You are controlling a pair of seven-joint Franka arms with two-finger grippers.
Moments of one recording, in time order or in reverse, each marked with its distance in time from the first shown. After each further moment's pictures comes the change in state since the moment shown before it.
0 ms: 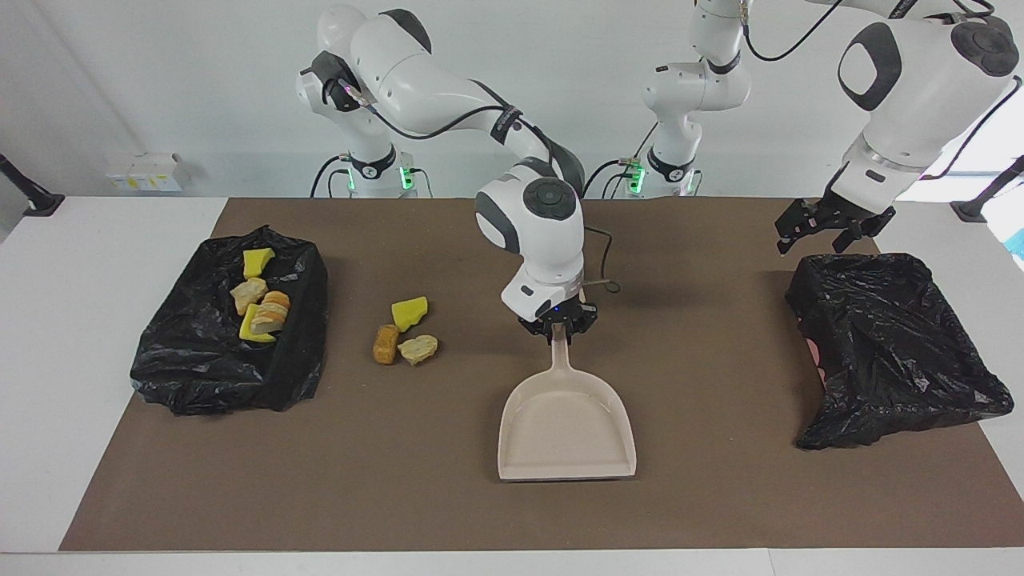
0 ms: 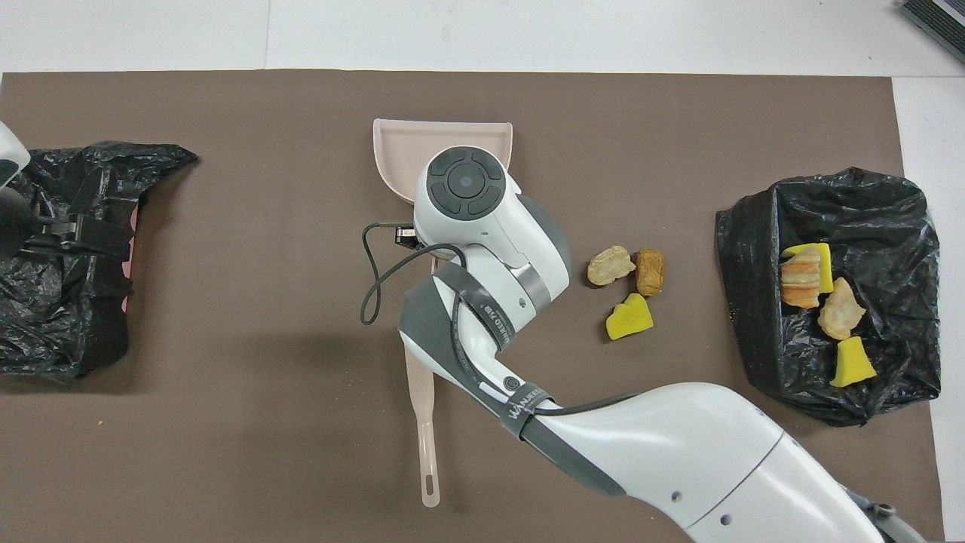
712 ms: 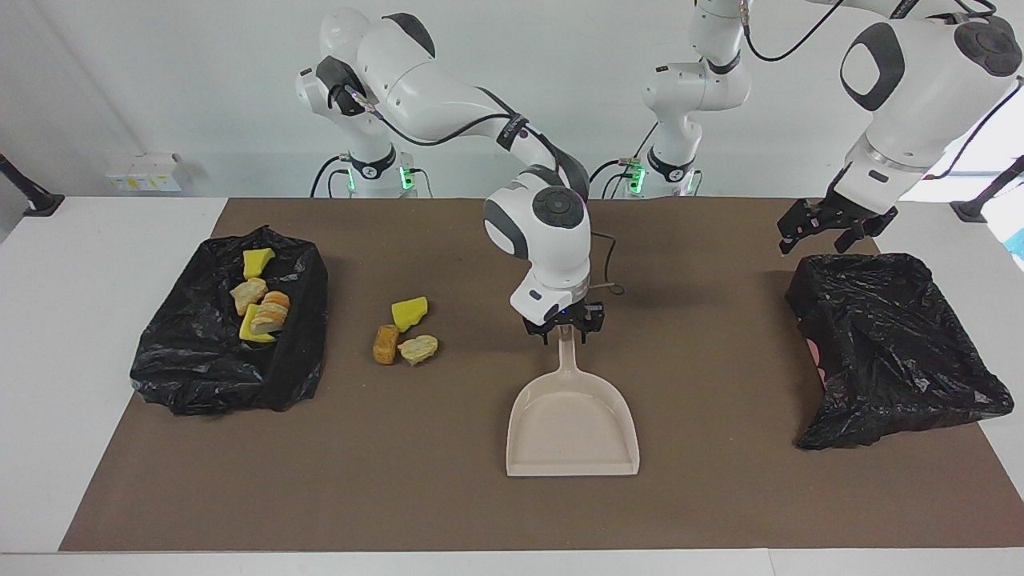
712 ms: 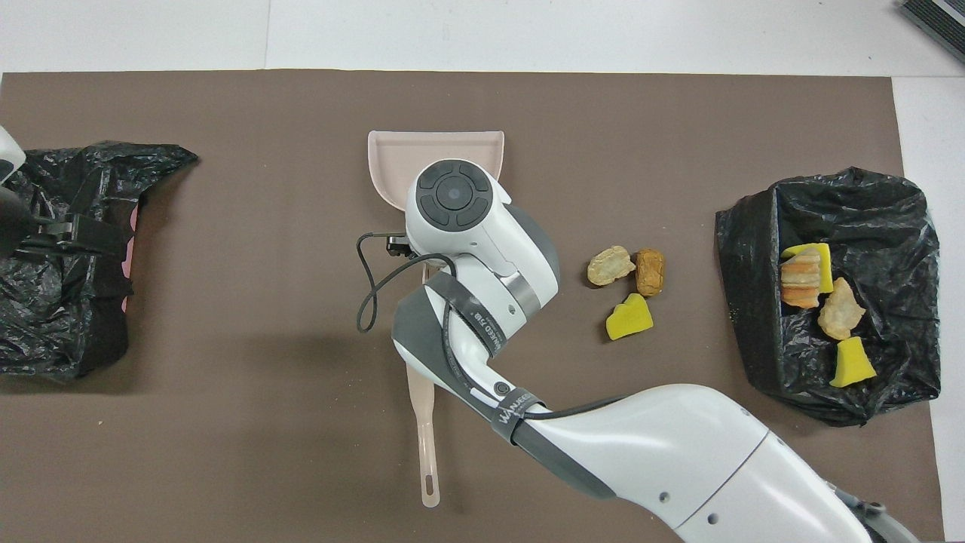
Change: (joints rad) left arm 0.000 0.000 0.006 0.000 0.000 0.000 0.000; right arm 0.010 -0.005 -0.001 -0.018 -0.011 0.014 0.000
